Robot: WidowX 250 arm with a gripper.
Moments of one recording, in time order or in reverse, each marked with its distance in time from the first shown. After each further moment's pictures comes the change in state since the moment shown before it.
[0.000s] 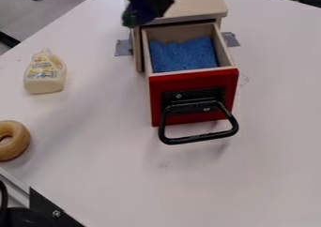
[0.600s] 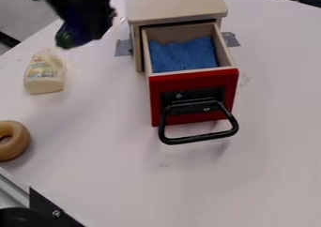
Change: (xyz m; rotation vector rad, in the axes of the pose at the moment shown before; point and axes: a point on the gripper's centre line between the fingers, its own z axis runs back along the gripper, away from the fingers) arm -0.066 0.032 0.019 0.131 0.190 0.070
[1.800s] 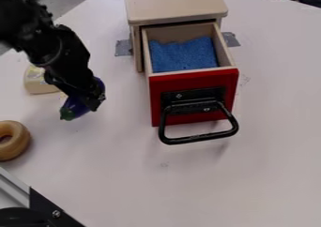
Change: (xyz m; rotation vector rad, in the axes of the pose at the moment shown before) arm -0.049 0.002 -0.107 -0.107 -0.004 -0.012
